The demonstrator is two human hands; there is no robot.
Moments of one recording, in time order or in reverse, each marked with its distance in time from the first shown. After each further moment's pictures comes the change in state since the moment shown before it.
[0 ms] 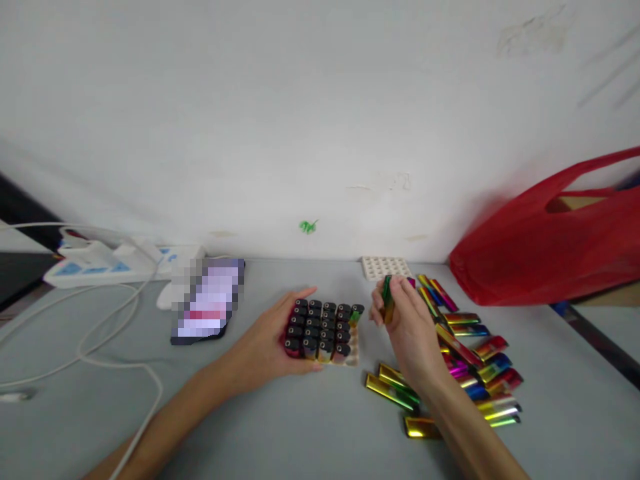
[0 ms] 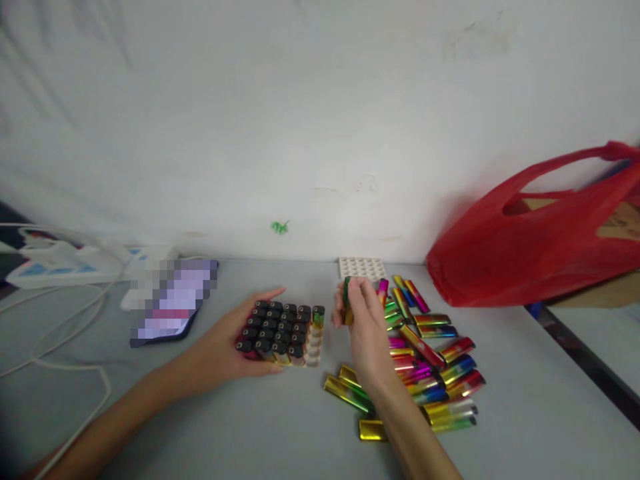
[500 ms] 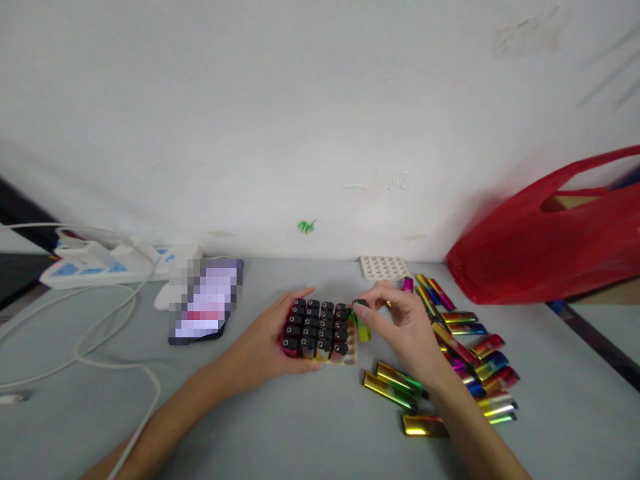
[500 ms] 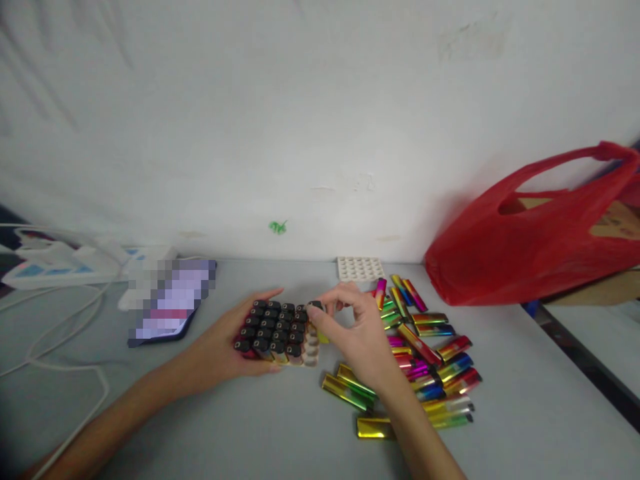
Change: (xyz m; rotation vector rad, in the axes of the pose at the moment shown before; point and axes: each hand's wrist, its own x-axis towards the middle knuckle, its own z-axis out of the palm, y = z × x) left_hand 0.001 -0.002 0.000 0.054 0.006 0.004; right_hand 0.002 -0.017 -0.011 -0.593 -0.304 -0.298
